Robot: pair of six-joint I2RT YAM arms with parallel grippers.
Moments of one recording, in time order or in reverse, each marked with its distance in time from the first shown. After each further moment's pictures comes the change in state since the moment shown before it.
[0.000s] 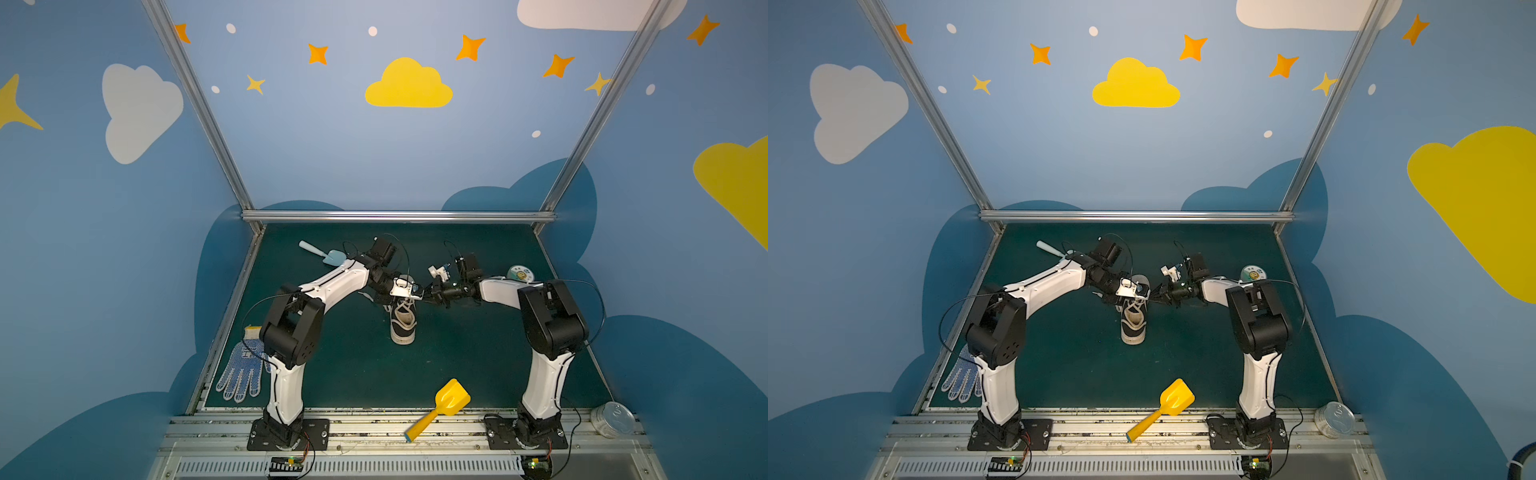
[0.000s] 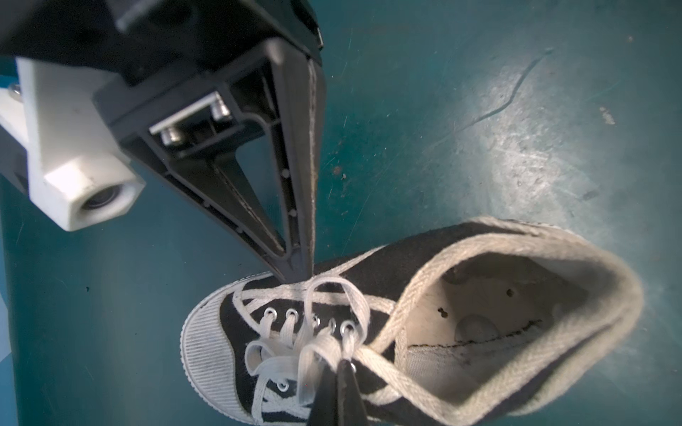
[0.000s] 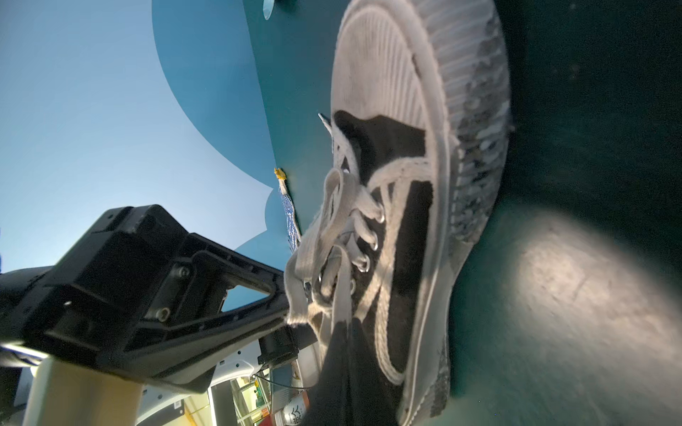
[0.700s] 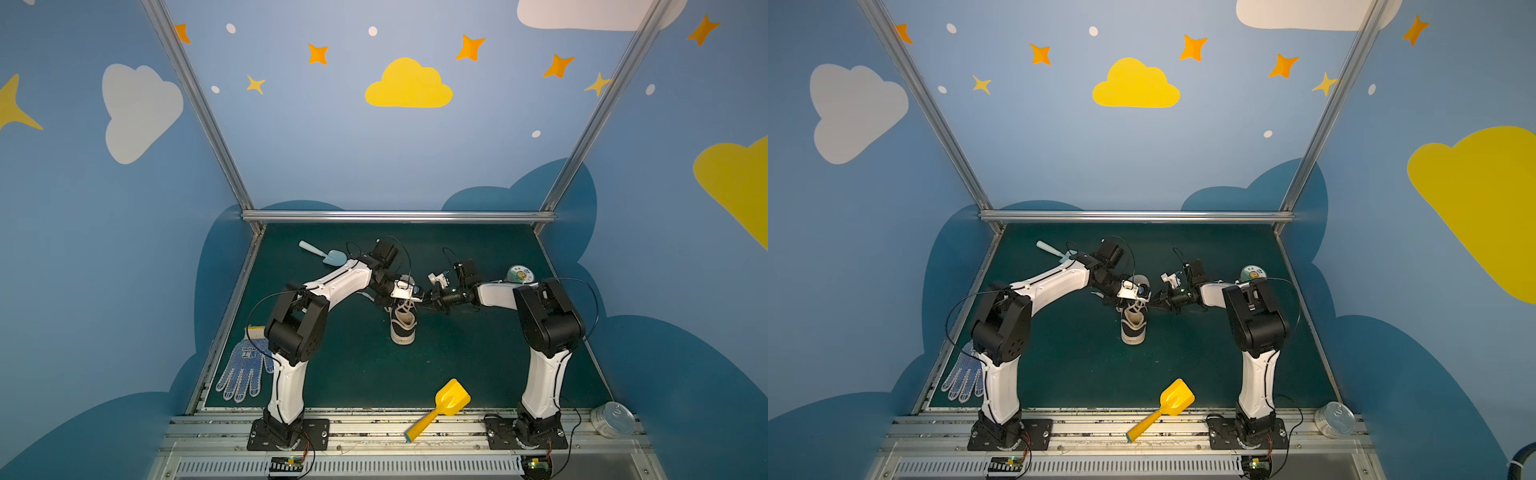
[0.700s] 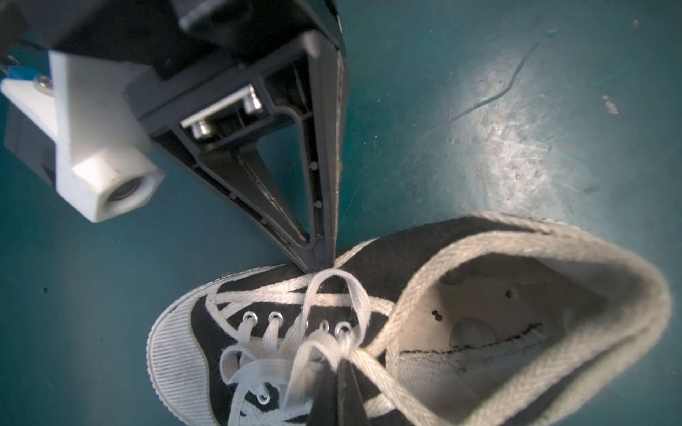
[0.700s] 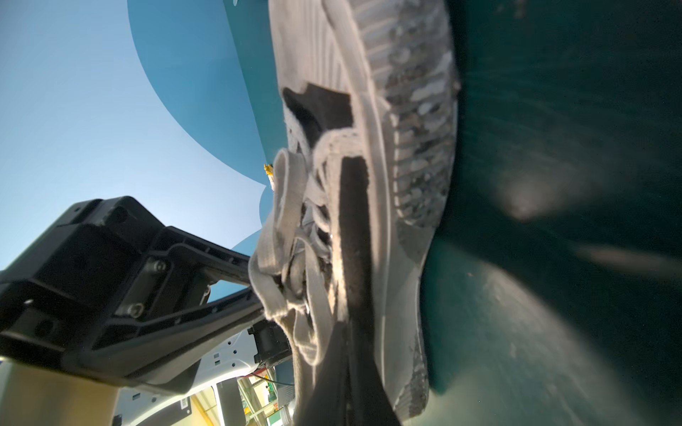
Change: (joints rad) left arm -0.004 0.036 0.018 -0.028 -0.012 -0.007; right arm 0.005 0.026 -0.046 0.033 -0.003 0.019
